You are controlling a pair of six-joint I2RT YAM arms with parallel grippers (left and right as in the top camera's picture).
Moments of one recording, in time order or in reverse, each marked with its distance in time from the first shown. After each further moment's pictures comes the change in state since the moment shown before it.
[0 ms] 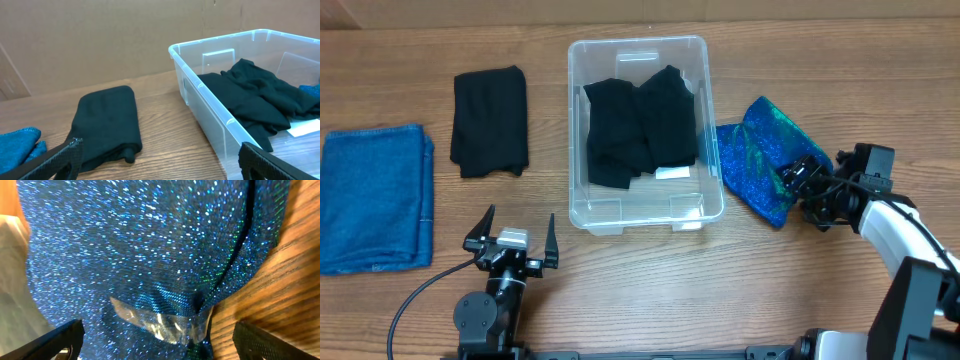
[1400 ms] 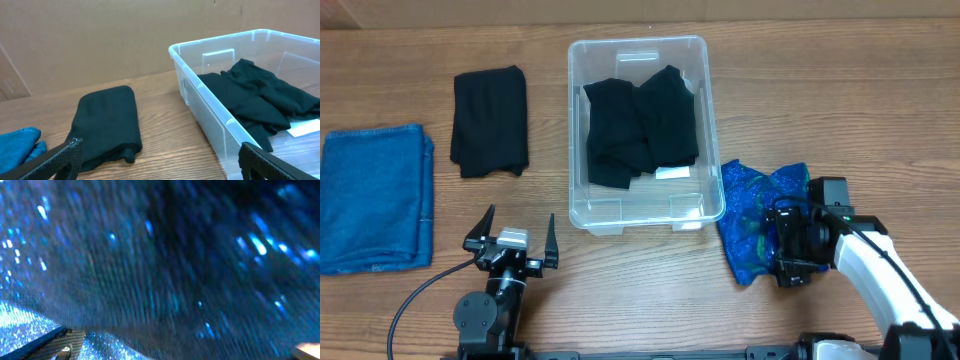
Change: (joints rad) left arm 0.000 0.000 0.000 0.000 0.000 0.000; right arm 0.225 -0.217 -0.146 -0.363 0.158 0.774
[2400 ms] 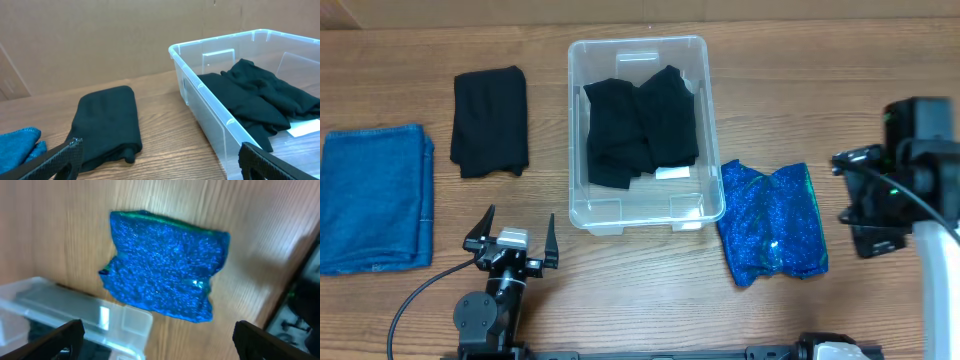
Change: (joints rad) left arm 0.000 0.000 0.000 0.000 0.000 0.000; right arm -0.016 -0.077 0.898 -0.880 0.309 -0.107
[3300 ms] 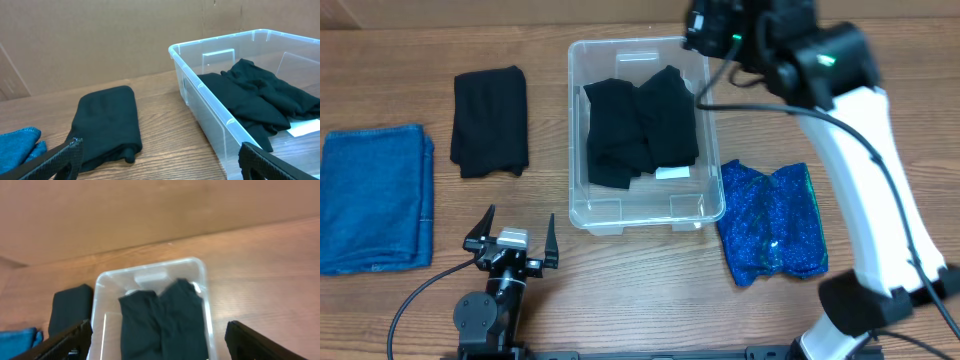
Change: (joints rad) left arm 0.000 0.000 0.000 0.000 0.000 0.000; right arm 0.446 0.550 0.762 0.419 0.074 -0.767
